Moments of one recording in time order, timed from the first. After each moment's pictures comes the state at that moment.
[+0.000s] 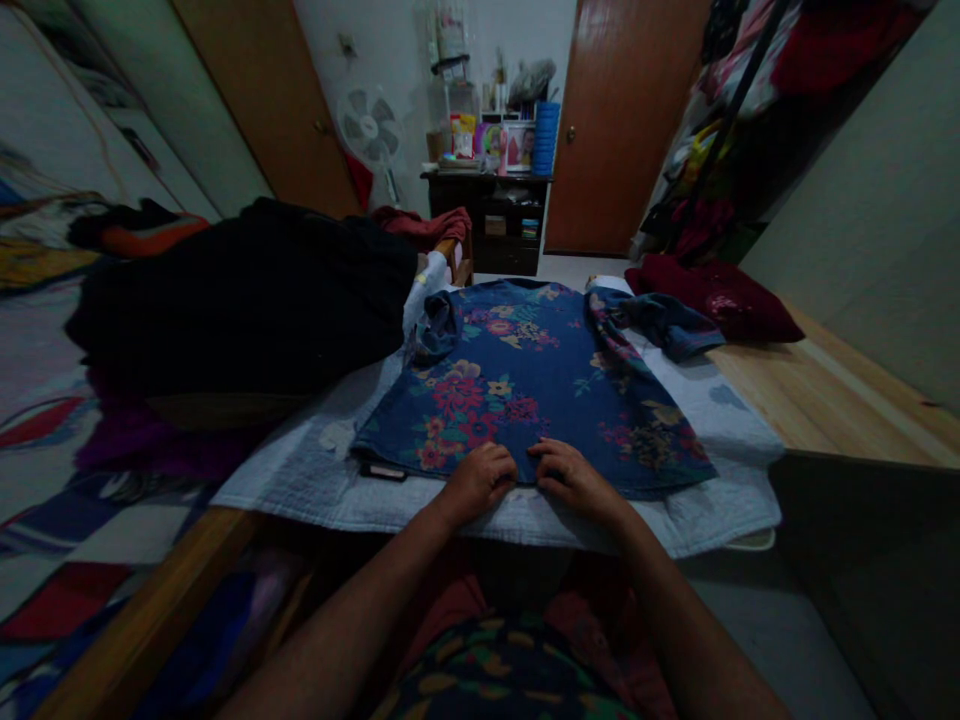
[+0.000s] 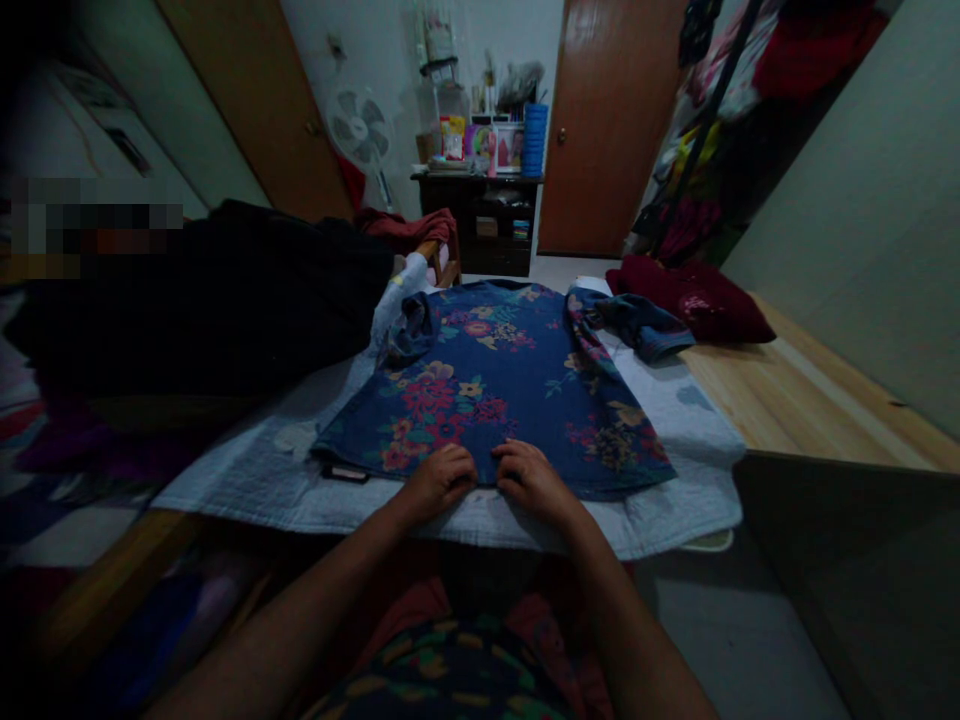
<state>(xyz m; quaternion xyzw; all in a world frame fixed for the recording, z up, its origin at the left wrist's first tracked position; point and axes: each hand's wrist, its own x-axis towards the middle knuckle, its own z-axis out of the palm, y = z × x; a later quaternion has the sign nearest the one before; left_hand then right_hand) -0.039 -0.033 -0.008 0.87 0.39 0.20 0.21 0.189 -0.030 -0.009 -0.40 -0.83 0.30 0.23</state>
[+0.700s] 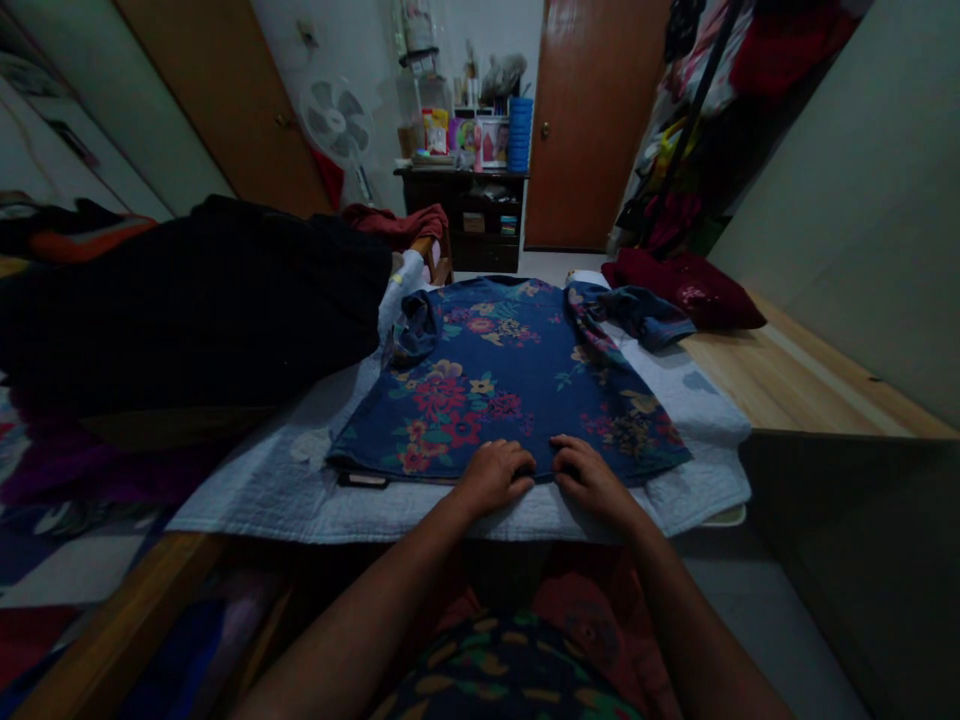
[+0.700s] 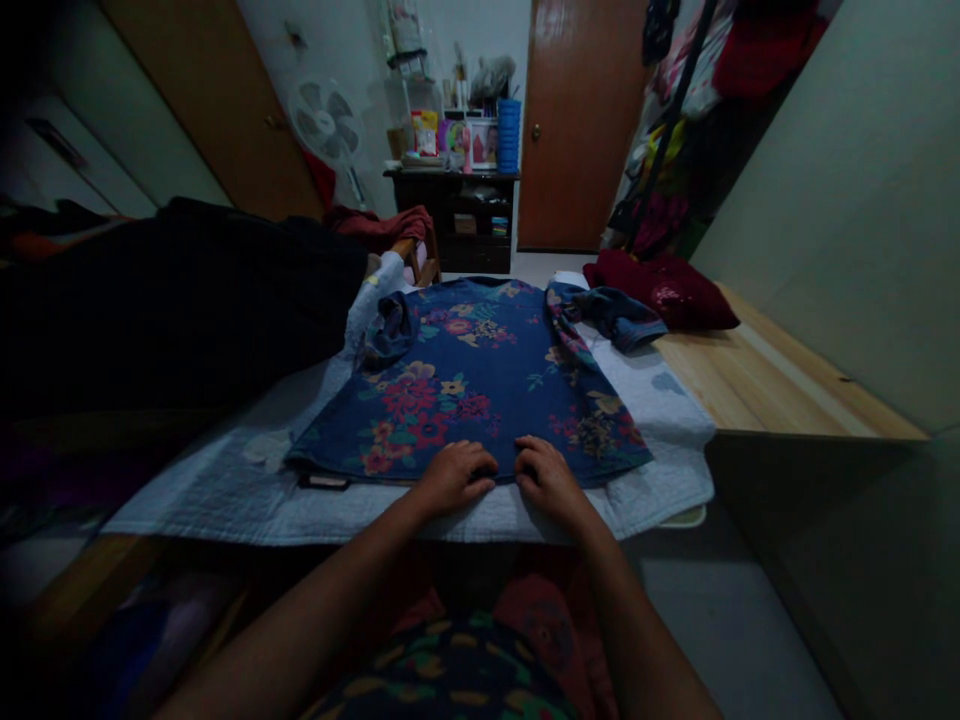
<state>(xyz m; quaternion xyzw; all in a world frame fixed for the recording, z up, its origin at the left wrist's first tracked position) 0.007 -0.023 -0.005 0.88 0.41 0.13 0.18 0.229 -0.047 -0.020 -0.50 -0.78 0.27 0.27</state>
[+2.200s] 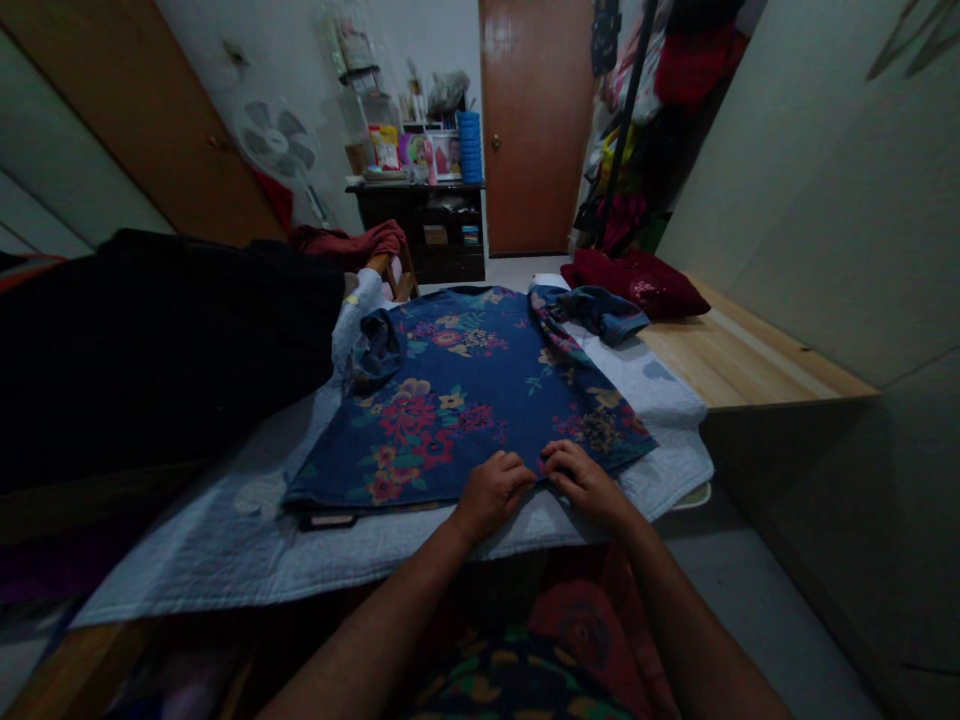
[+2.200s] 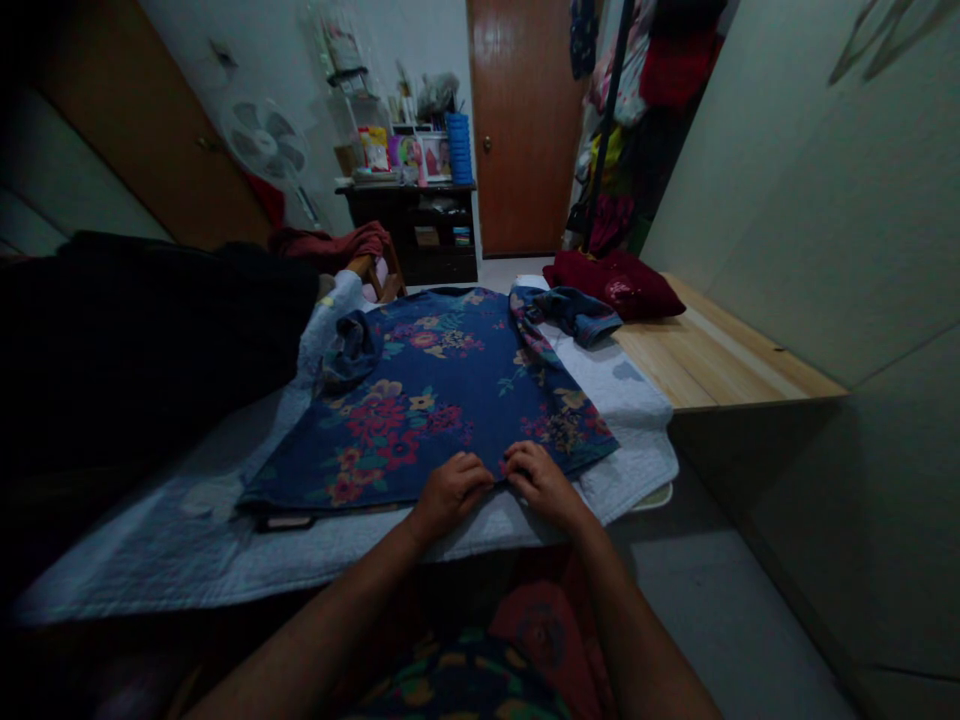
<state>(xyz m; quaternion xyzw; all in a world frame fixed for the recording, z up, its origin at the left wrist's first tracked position) 0.037 -0.026 -0.015 0.90 0.33 0.20 0.19 0.251 -0.058 -0.011 -0.49 -0.76 0.28 0.33</state>
